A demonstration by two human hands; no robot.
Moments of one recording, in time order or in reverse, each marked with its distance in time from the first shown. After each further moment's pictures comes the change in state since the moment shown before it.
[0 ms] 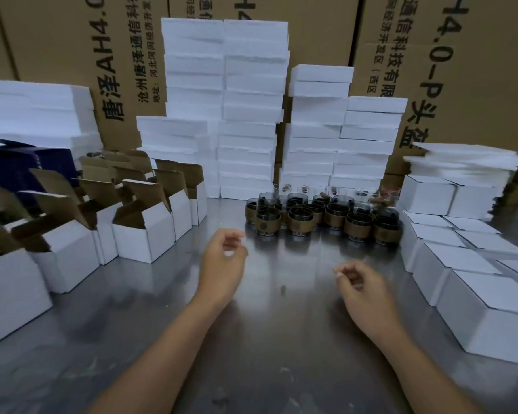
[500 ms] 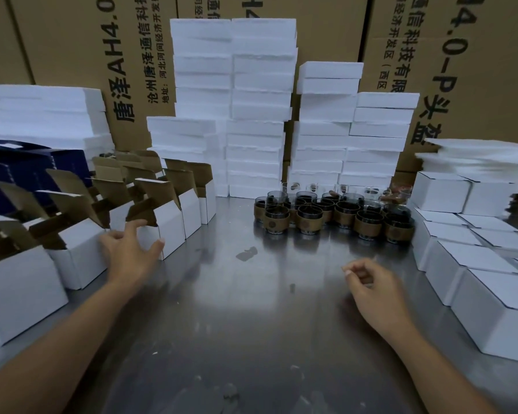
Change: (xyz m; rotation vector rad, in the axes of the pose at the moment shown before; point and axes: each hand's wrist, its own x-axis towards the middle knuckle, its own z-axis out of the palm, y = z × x) left_hand 0.050 -0.043 -0.124 0.593 0.276 -0.171; right_hand 0.001 -0.002 0.001 -0.016 -0.015 0.013
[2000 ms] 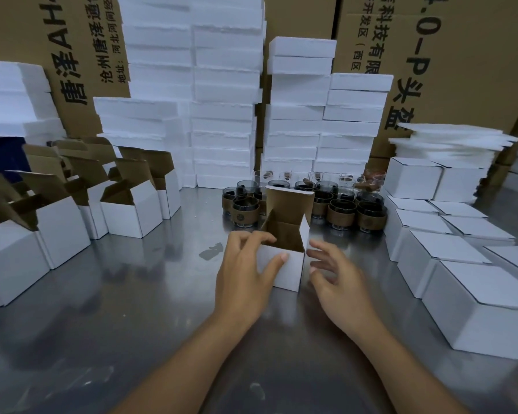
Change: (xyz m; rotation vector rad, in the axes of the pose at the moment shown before) left_hand -0.131 0.111 0.112 -0.243 -0.298 0.518; right_hand 0.004 -0.001 0.004 0.111 -0.132 0.024
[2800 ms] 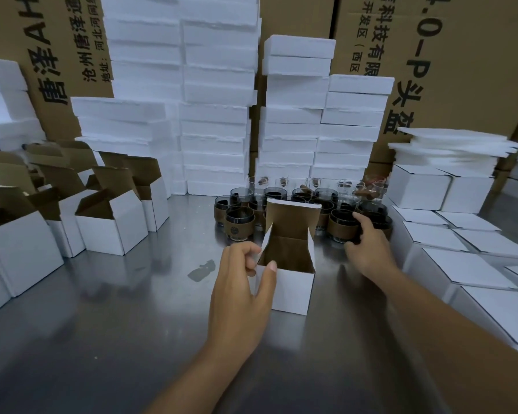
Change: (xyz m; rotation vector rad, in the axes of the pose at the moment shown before) left_hand 0.010 -0.004 0.009 -0.239 0.099 -0.019; right_hand 0.118 0.046 -0.045 -0.490 0.090 0.322
